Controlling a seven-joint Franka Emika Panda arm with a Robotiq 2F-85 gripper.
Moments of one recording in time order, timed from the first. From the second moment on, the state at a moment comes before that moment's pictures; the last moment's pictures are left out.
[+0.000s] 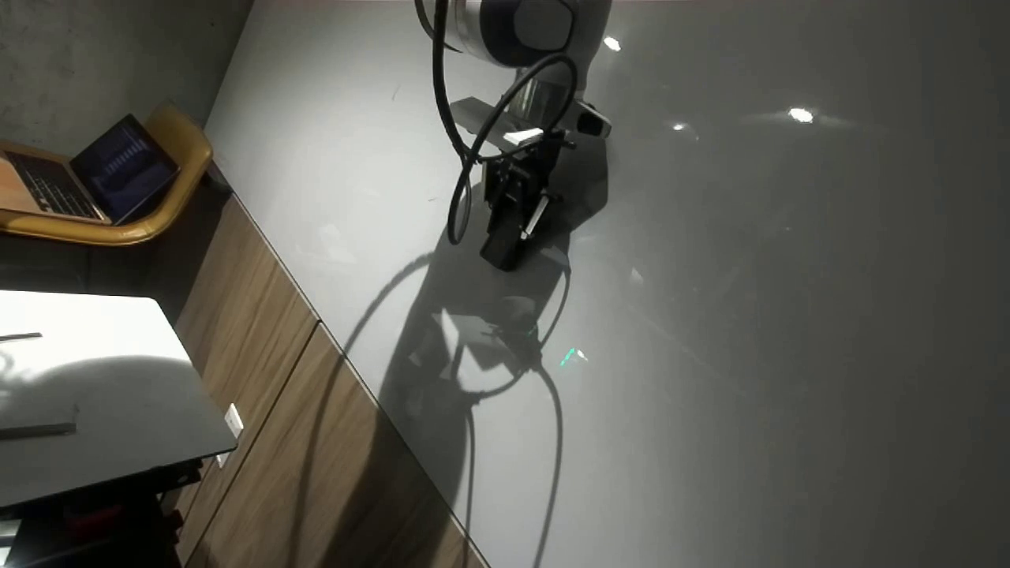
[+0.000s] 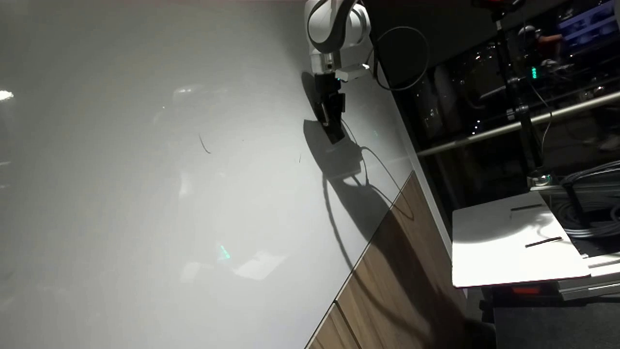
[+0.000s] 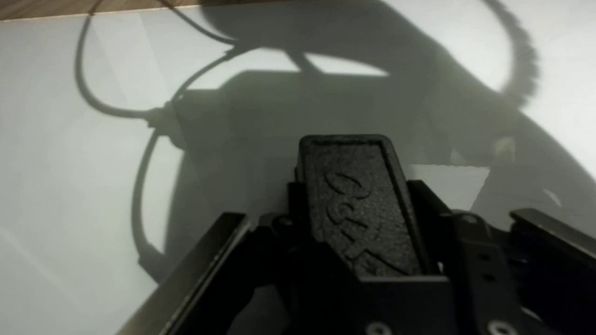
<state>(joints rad) -0.09 0.02 -0.08 -1.94 -0.02 2.37 -0.09</state>
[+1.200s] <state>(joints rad) 0.16 -0.20 0.20 -2.12 -0.03 2.51 0.02</state>
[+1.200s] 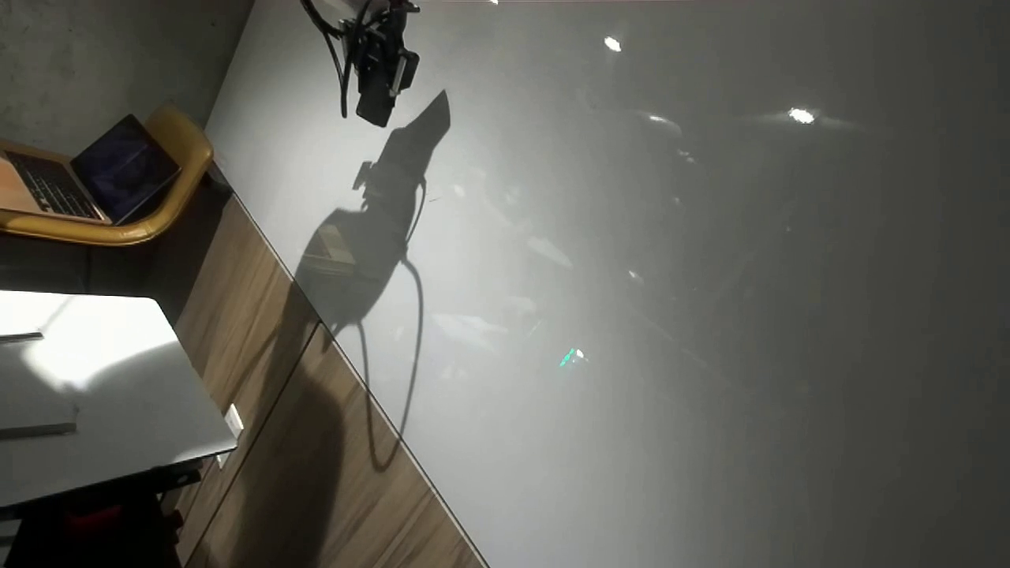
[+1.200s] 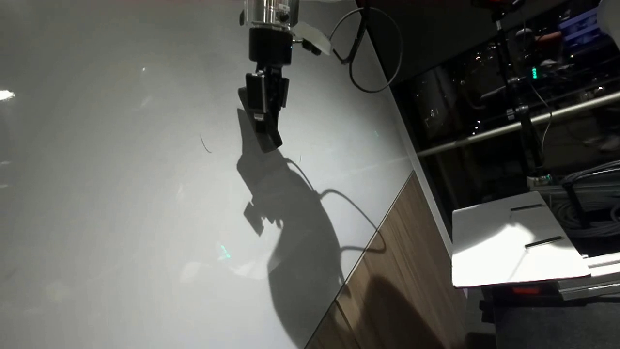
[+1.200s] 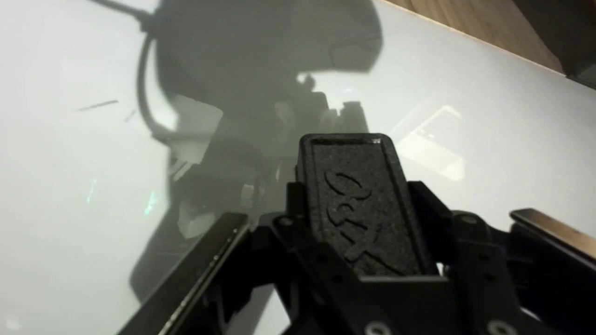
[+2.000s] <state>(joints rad) 0.20 -0.12 0.29 -1.95 -0.09 2.51 0.06</state>
